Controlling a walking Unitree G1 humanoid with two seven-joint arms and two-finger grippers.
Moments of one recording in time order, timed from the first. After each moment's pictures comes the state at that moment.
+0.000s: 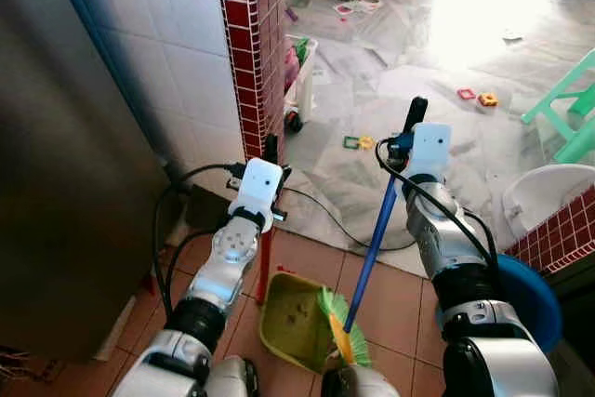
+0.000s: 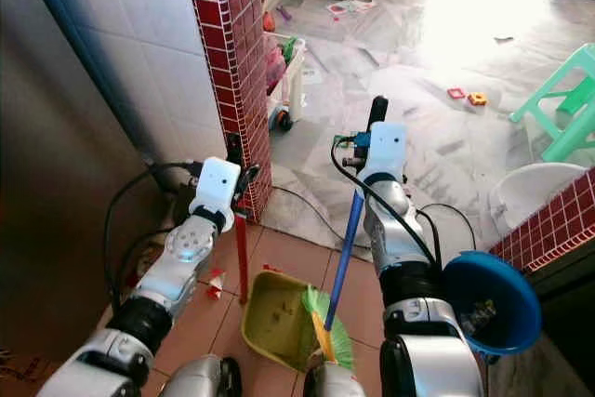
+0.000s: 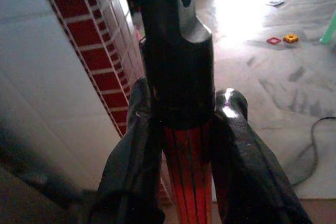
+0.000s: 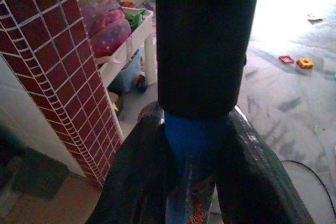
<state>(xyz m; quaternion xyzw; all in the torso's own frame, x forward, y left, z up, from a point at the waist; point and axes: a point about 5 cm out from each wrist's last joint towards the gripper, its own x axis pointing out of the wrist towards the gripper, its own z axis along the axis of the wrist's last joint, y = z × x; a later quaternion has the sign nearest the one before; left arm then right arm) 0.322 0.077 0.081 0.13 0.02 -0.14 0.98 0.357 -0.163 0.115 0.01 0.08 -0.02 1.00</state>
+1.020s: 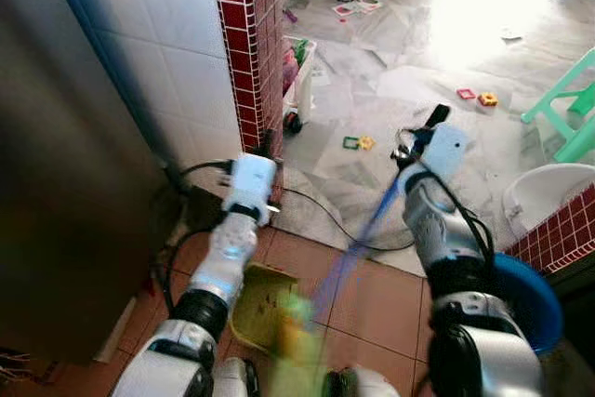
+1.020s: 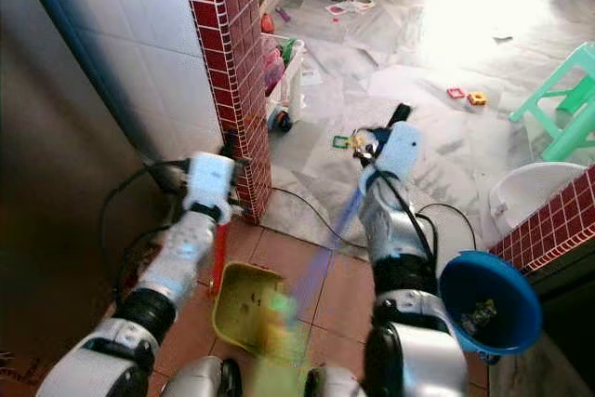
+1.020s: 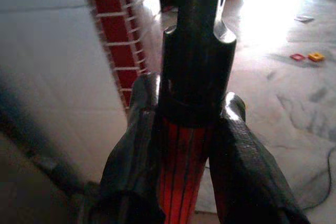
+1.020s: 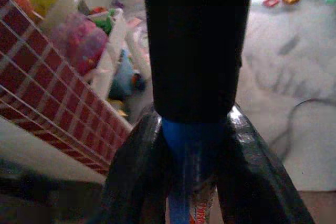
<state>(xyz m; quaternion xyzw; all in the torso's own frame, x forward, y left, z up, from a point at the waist) 0.331 0.086 0.078 0.05 0.03 -0.08 1.00 0.362 -0.158 0.119 0.19 0.11 -0.10 0.97</state>
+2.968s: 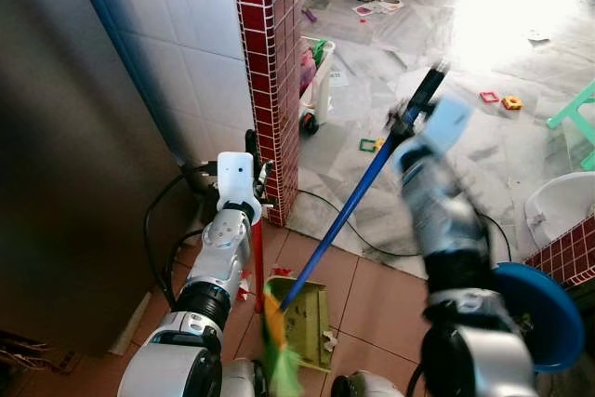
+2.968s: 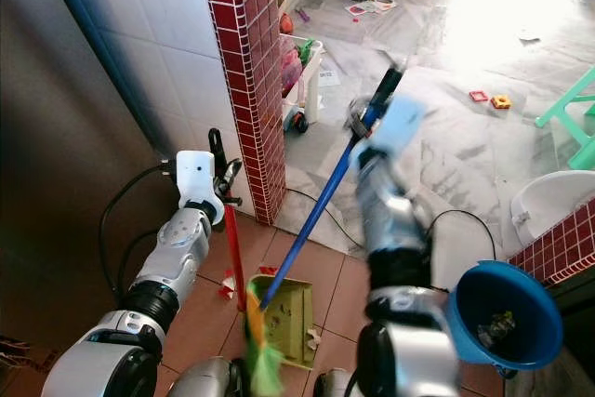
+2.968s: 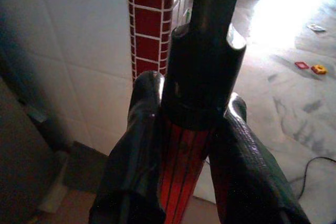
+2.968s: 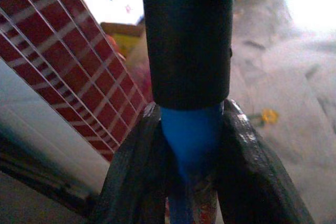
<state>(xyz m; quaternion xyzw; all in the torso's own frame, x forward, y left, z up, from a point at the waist) 0.336 0.088 0.072 -0.05 0.08 -0.08 0.99 0.367 -0.150 0.167 0.19 0.00 -0.01 0.98</state>
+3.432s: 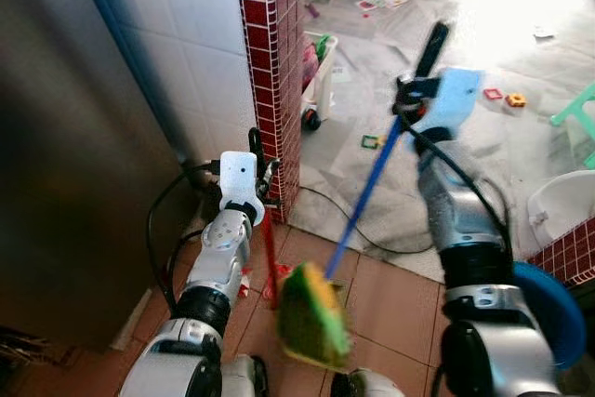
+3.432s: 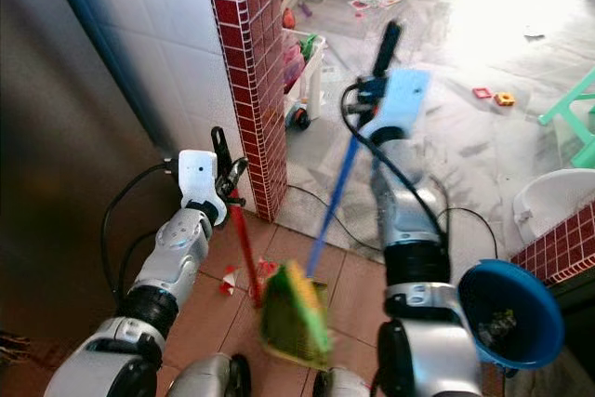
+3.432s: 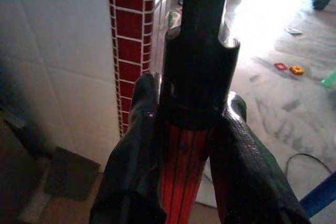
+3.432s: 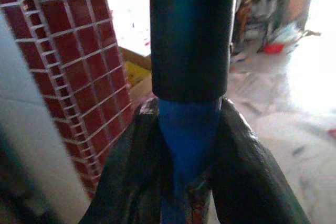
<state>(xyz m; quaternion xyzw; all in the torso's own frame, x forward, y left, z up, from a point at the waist) 0.332 0.084 0.083 -0.06 0.05 -0.12 0.99 0.367 -0.161 0.194 0.05 -0.10 0.02 0.99</state>
